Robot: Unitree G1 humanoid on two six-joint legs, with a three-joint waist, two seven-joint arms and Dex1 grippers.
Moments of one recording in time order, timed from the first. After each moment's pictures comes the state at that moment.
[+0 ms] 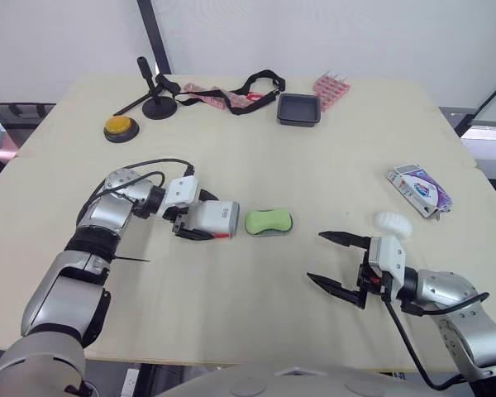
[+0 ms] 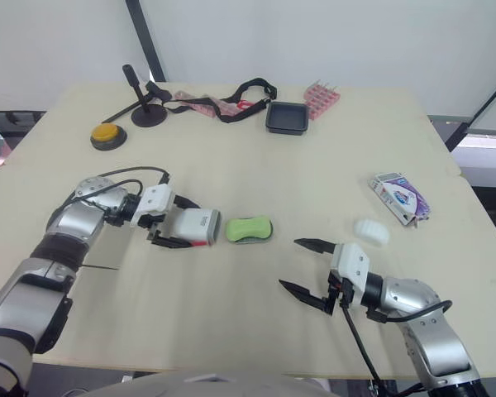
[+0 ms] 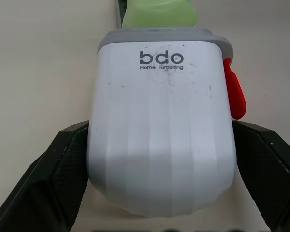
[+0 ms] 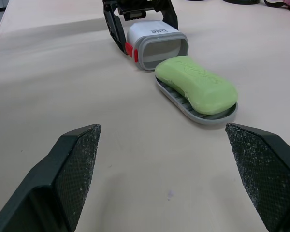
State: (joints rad) left arm -0.67 0.56 -0.26 0.65 -0.08 -0.26 -1.53; right arm 0.24 -0.54 0.02 -0.32 0.38 -0.01 0.99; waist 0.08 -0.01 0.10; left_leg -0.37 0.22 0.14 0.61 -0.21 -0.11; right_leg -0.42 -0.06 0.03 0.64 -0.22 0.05
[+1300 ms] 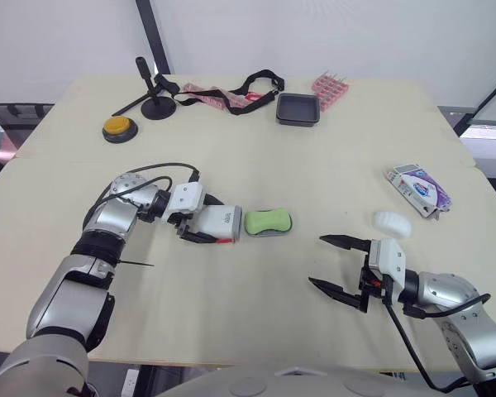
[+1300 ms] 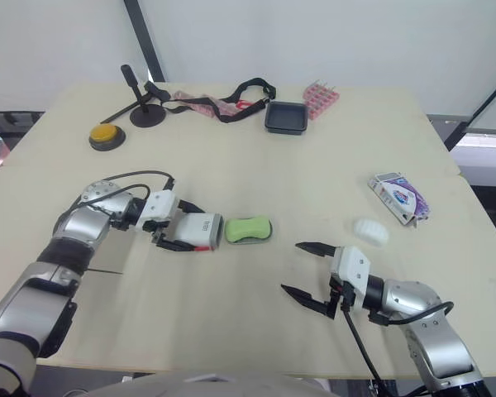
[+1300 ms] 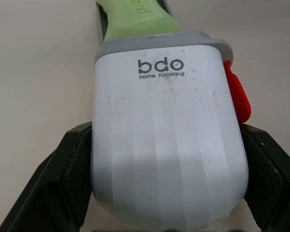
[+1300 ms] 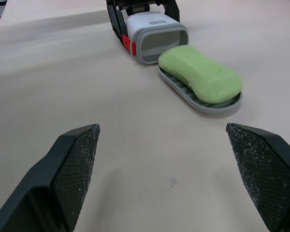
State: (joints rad) left arm -0.62 0.56 -0.25 0.60 -0.09 -0.31 -1.52; right arm 0.22 -0.60 0.03 -0.31 0.38 -0.01 1.00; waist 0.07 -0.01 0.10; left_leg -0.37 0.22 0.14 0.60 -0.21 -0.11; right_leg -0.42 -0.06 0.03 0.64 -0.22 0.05
